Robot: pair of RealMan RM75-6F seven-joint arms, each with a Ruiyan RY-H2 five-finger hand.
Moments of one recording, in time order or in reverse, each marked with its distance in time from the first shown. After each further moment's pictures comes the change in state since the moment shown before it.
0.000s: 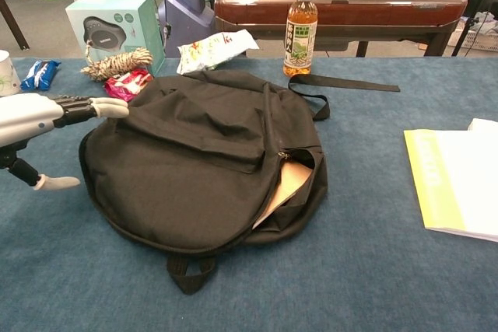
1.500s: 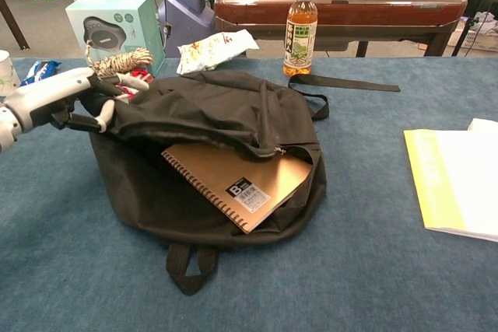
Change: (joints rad) left arm -0.080 -0.083 -0.135 -0.122 -0.356 -0.144 -0.237; right arm -0.026 0.020 -0.008 0.014 -0.025 0.012 0.046
